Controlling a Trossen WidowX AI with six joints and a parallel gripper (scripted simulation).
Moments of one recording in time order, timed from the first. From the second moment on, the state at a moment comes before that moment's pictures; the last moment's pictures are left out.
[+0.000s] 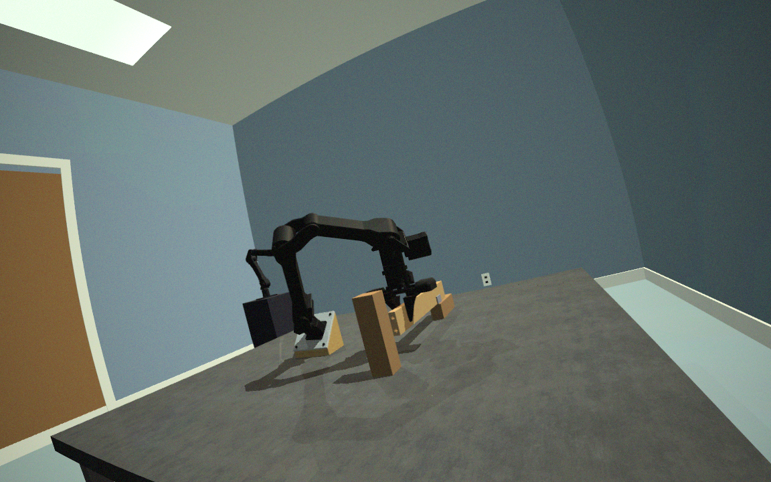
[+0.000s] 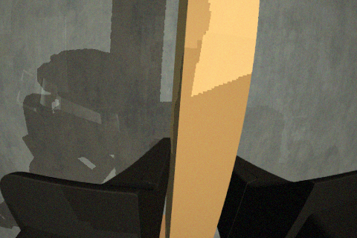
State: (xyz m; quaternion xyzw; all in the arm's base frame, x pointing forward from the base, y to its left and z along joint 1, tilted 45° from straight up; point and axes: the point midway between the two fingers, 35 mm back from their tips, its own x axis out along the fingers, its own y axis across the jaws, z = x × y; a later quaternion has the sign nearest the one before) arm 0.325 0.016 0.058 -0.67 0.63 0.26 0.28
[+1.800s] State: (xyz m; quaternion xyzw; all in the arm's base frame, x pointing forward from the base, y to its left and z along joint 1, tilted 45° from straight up) arm 0.324 0.005 0.068 -0.67 0.63 0.26 0.29
